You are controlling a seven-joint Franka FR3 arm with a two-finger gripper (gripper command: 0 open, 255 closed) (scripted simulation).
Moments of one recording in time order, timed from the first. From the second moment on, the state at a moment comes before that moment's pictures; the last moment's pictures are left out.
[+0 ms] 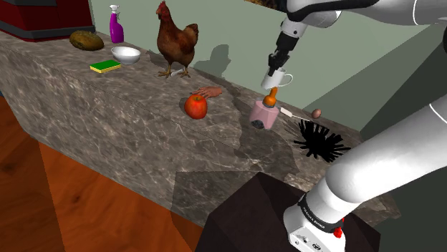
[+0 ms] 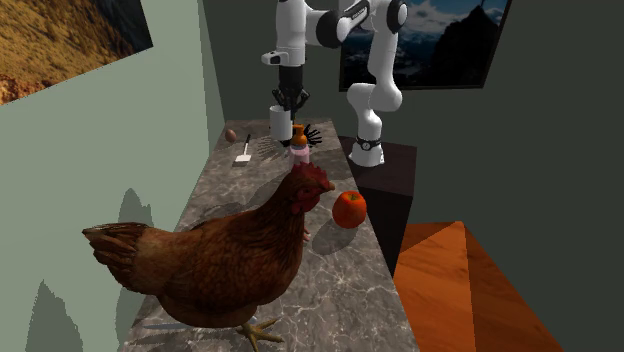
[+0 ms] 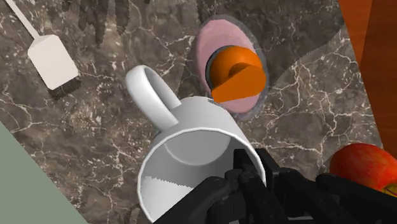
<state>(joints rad) -0.22 -0.24 -0.21 -2.07 -0.04 1.90 -0.36</state>
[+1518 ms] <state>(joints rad) -0.44 -0.48 -0.56 -2.21 -0.21 1.84 -0.84</state>
